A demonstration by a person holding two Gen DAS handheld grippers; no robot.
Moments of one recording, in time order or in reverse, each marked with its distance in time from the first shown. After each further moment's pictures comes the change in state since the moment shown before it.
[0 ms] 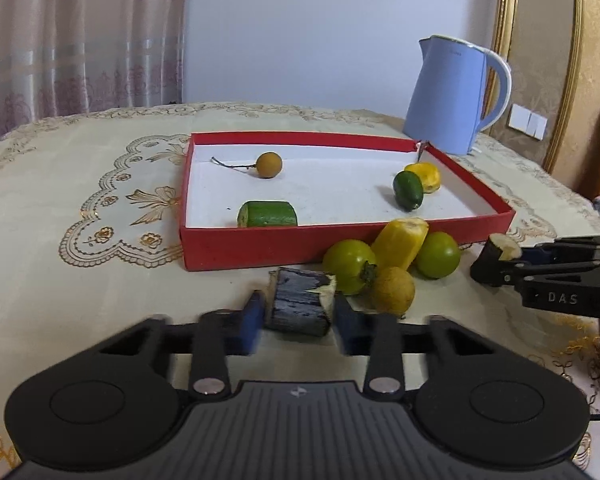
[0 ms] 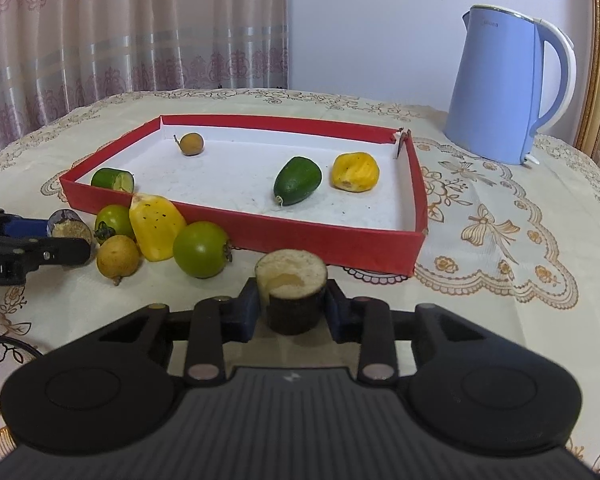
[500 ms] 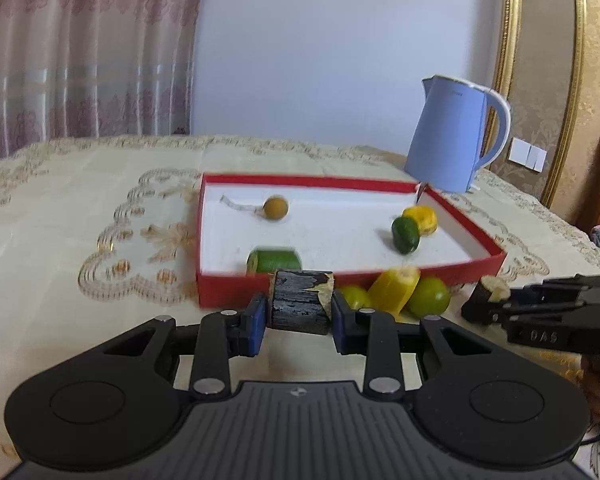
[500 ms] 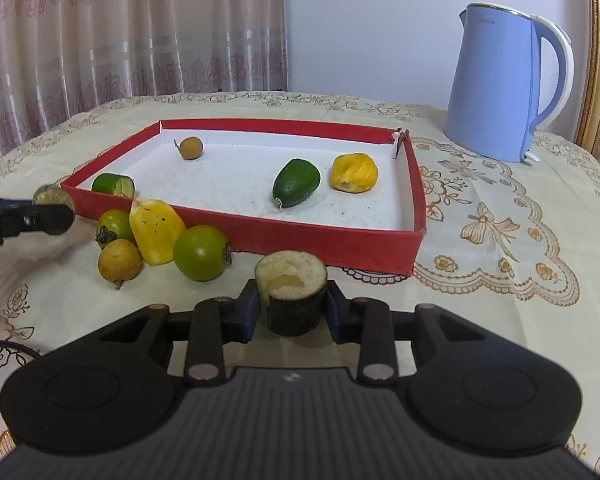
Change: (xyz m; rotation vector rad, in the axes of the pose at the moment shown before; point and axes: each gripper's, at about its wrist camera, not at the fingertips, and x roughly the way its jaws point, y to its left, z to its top) left arm -0.023 -0.001 0.018 -0.011 -0.098 0.012; right arm -0.002 -0.003 -0.001 0.024 -0.015 0.011
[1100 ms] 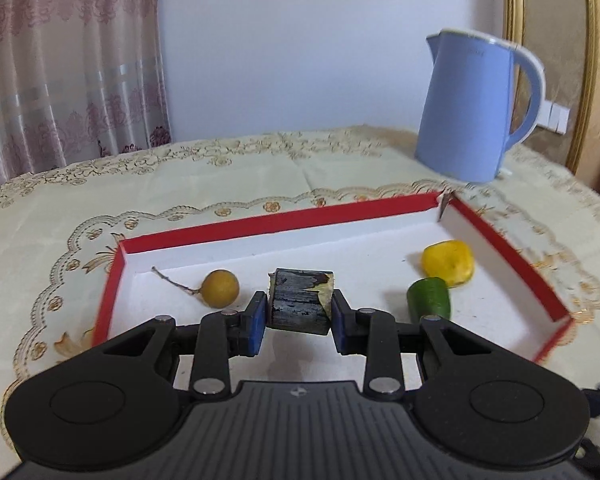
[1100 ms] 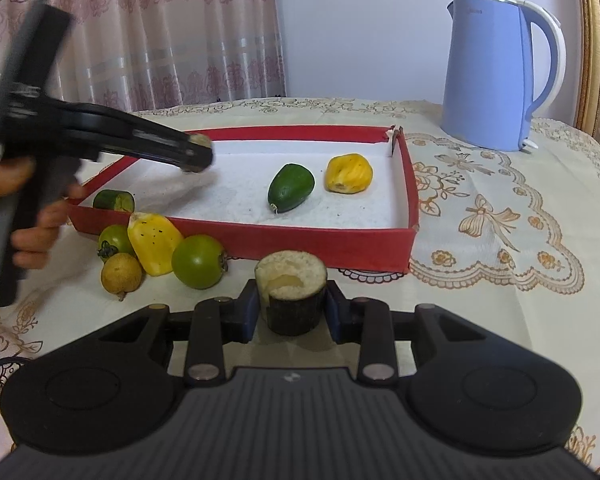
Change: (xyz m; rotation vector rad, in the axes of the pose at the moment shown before) left arm 0.134 -0.043 0.069 0.115 0.115 0.052; right arm -0.001 -0.010 -0.002 0.059 -0.008 0.034
